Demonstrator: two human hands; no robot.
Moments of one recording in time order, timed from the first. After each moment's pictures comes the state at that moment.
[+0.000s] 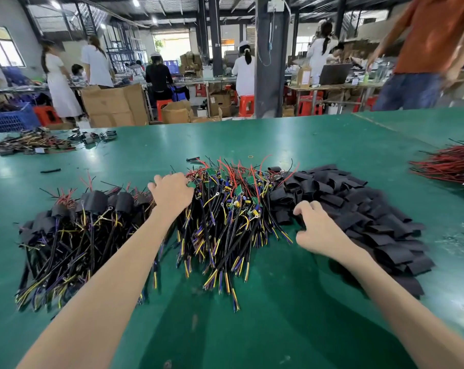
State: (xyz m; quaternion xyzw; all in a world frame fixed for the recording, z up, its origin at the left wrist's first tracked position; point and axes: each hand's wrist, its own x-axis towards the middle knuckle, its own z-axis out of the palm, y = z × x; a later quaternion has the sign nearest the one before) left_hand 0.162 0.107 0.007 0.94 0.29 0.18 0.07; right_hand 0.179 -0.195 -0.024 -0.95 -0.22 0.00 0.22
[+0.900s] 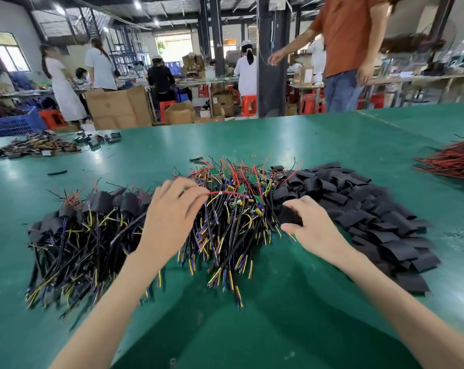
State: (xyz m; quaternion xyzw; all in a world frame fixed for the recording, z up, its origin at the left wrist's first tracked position) left_hand 0.062 0.069 0.015 0.90 -0.06 0.42 0.04; right_hand 0.163 -0.181 -0.018 -0.90 -0.27 -0.08 0.32
